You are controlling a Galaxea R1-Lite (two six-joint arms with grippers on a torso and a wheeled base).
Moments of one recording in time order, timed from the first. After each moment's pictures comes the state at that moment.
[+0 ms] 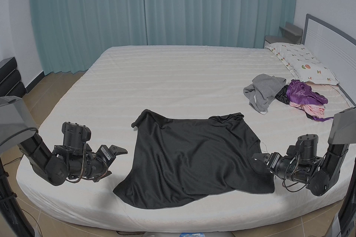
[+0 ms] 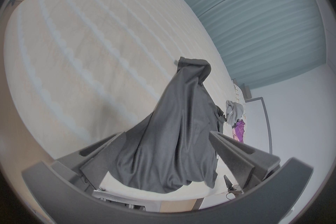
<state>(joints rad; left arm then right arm) -0.20 1.99 -0.53 -0.71 -0.21 -0.99 0.20 2.14 -0.28 -1.27 0.17 0.75</state>
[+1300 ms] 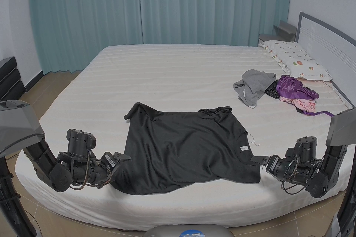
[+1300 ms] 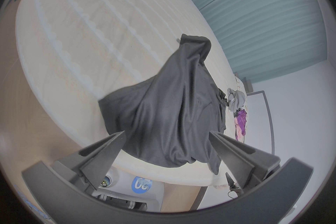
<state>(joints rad) -0.24 2.02 -0.49 -0.76 -0.20 -1.02 0.20 2.16 -0.26 -1.31 0.18 0.76</state>
